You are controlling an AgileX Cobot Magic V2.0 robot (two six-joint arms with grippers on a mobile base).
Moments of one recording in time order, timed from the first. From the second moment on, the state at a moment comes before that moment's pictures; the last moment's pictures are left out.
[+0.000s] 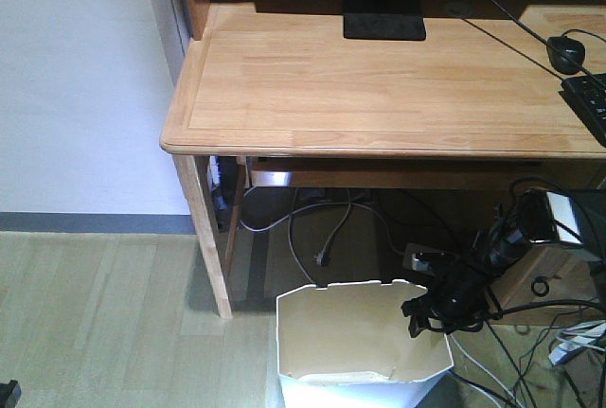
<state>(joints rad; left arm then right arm) -0.07 -0.02 0.03 0.00 0.36 0.08 -0.05 3.05 -1.64 0.47 0.49 -0.66</state>
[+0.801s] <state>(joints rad) -0.07 -0.02 0.03 0.00 0.36 0.08 -0.13 3.04 -1.68 0.63 0.54 -0.79</state>
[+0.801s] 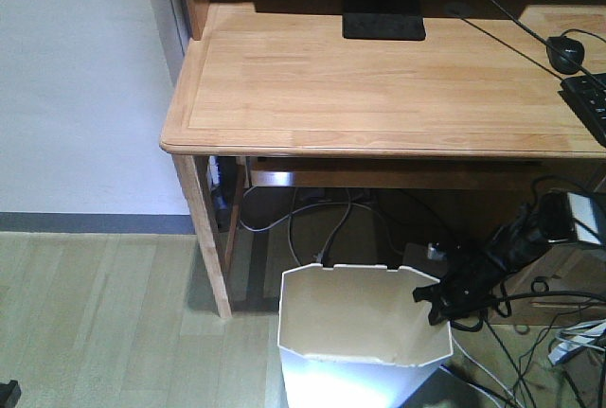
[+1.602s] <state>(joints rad) -0.07 -0.02 0.03 0.00 0.36 0.08 -0.14 2.49 -1.16 0.71 0.52 -1.06</state>
